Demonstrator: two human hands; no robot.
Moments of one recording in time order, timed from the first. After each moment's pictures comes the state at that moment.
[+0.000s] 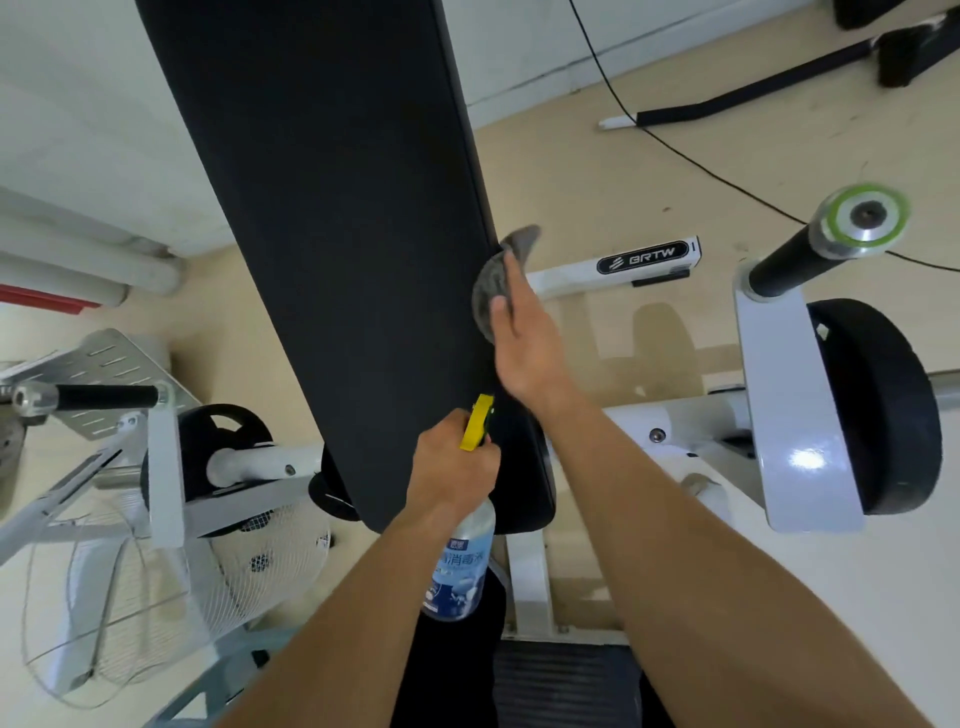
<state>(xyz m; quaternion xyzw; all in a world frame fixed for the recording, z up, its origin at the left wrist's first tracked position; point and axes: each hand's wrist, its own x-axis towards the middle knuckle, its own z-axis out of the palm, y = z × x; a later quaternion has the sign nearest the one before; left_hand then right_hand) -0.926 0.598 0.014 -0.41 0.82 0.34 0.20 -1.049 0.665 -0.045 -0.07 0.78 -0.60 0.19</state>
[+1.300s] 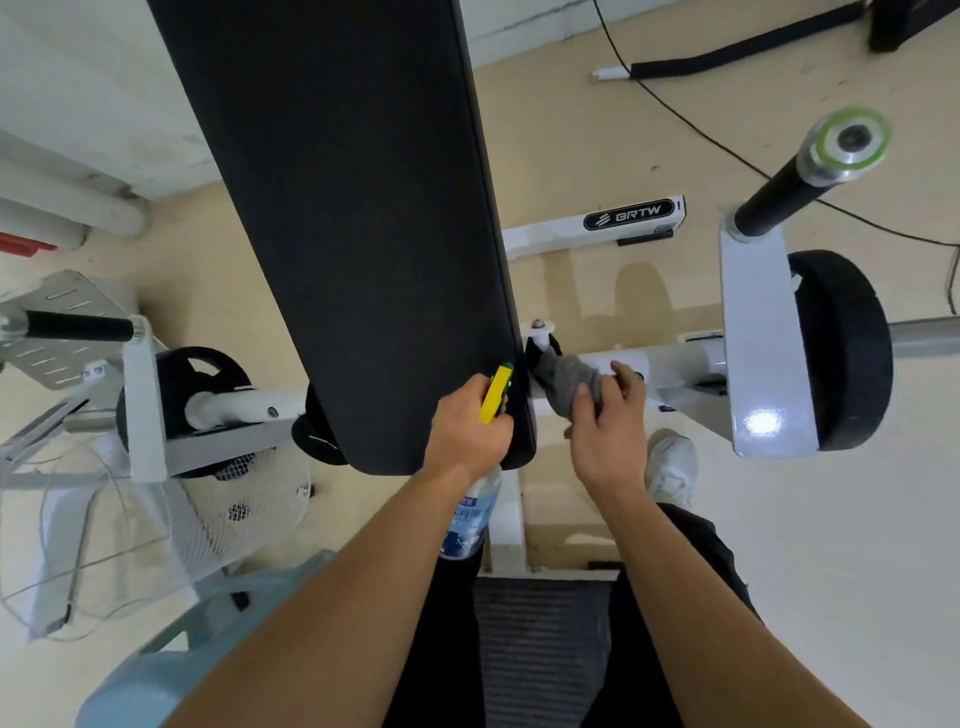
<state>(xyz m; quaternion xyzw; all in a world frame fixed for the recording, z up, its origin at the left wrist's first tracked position) -0.891 0.623 -0.005 -0.36 0.82 0.37 0.23 -0.914 0.777 -0.058 0.10 0.86 -0.45 0.24</state>
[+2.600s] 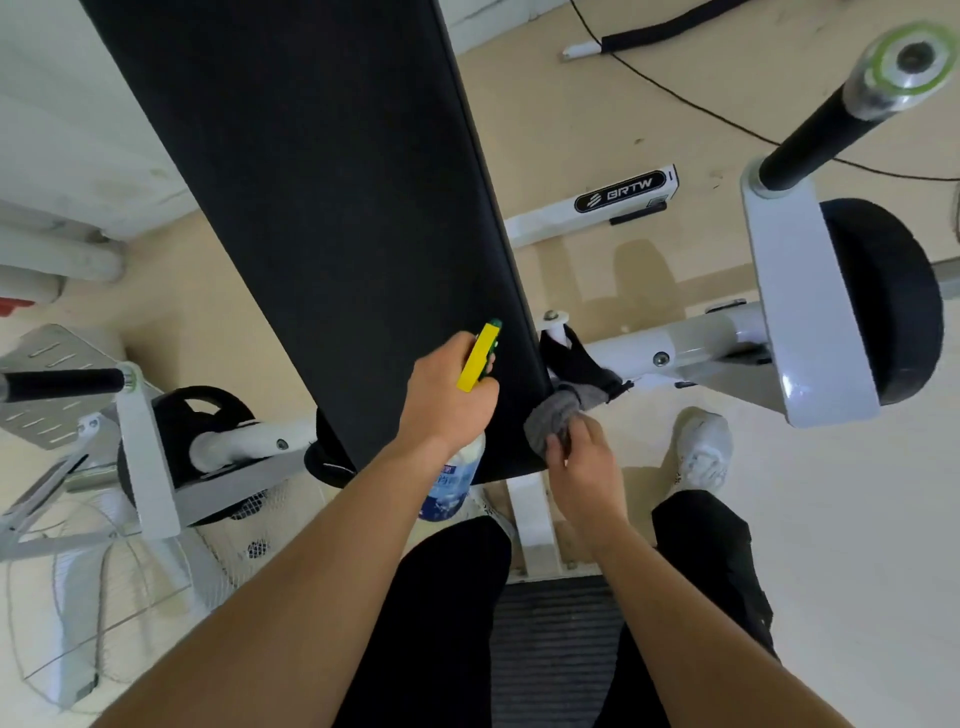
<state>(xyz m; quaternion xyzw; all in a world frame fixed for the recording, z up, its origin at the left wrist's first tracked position) -0.924 0.566 0.005 -0.27 0.87 0.36 0.22 -0.844 0.728 -0.113 0.06 0.87 -0.40 0.28</state>
